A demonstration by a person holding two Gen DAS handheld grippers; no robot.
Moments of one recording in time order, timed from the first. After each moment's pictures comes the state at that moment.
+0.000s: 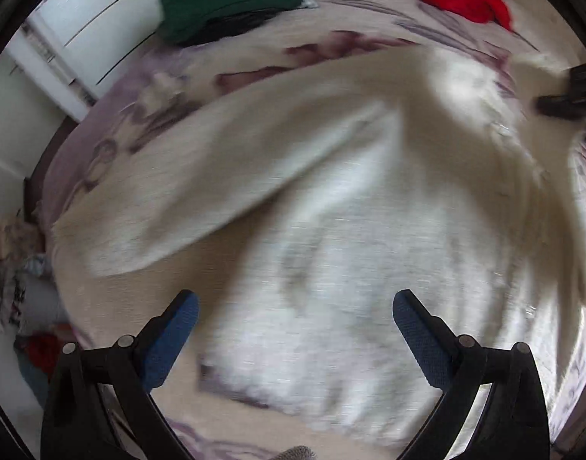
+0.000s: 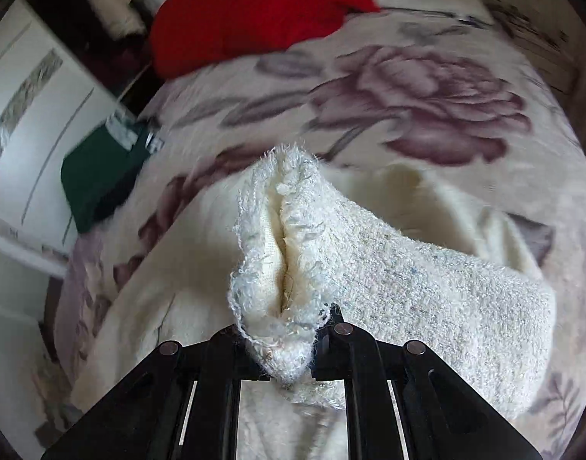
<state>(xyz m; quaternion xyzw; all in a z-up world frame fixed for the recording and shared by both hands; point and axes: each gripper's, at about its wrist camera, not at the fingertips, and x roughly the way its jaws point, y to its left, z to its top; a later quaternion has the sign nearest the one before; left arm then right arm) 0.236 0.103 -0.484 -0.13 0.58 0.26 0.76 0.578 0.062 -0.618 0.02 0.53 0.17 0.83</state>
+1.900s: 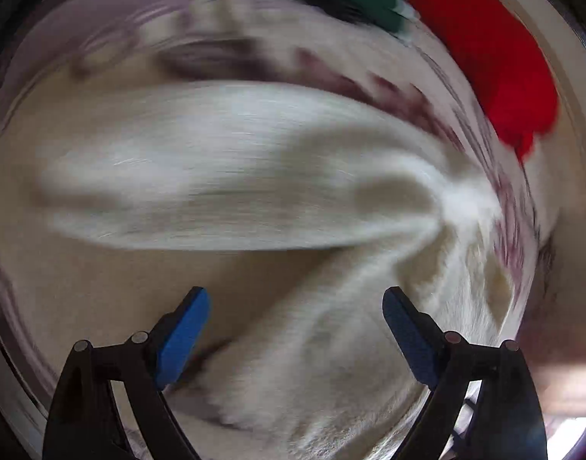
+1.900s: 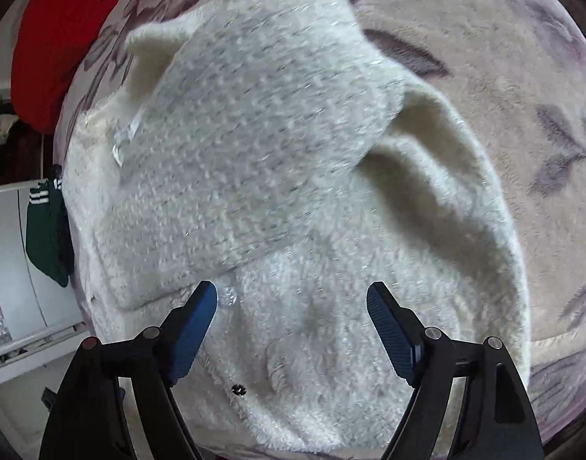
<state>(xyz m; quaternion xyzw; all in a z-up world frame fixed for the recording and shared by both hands) 0.171 0.254 -0.509 -0.46 0.48 0.24 0.71 0.439 -0.197 -0.747 0.28 0.67 0.01 0.68</state>
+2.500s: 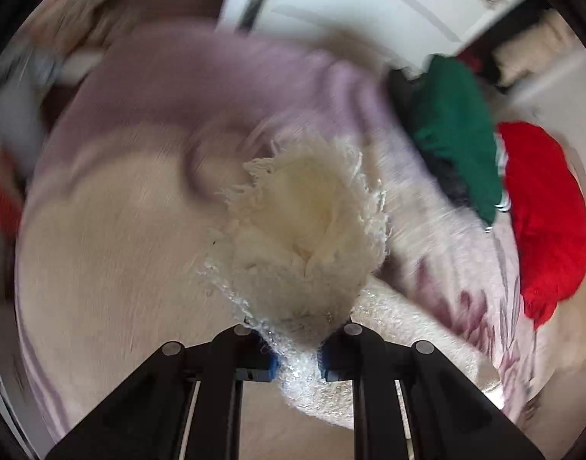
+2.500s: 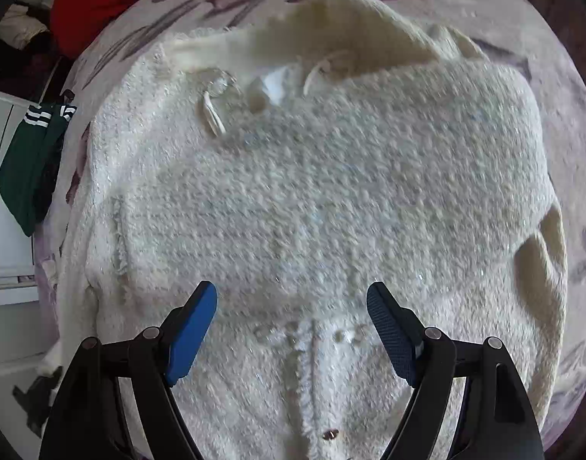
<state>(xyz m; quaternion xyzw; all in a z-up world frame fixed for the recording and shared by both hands) 0.148 0.403 -0.488 -0.48 0.32 0.40 0.71 0.495 -0.026 -0.718 0.11 0.64 0.03 0.76</state>
